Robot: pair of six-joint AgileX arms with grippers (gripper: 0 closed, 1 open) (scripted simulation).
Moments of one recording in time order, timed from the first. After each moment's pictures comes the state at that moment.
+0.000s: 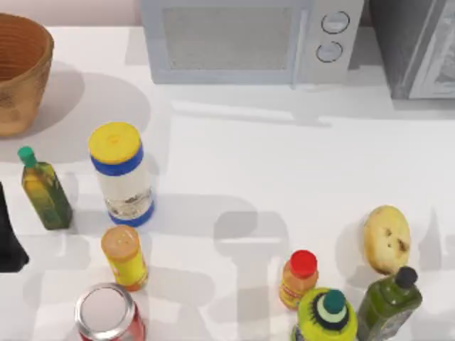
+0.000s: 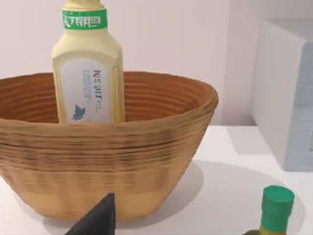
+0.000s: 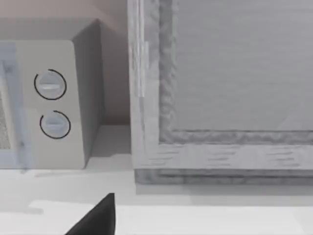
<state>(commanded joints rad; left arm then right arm) 0.00 0.00 0.00 0.00 0.00 0.00 0.00 0.00 0.00 0.00 0.00 0.00</state>
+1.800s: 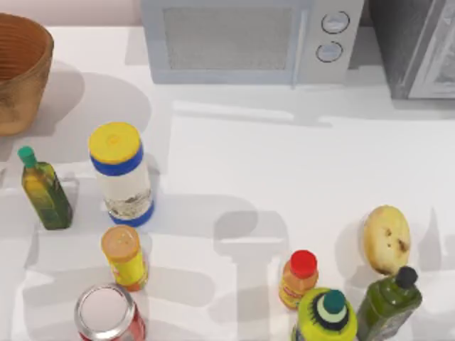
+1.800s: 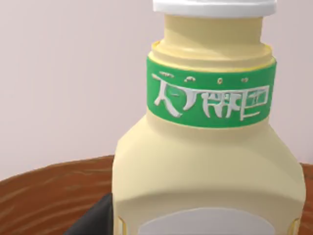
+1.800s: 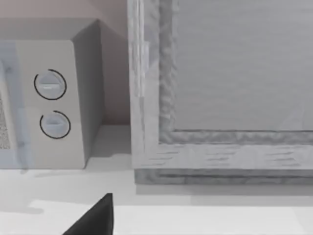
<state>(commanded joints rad) 0.28 1.86 0.71 1.14 0.32 0.01 0.00 0.00 0.00 0.00 0.00 0.00</state>
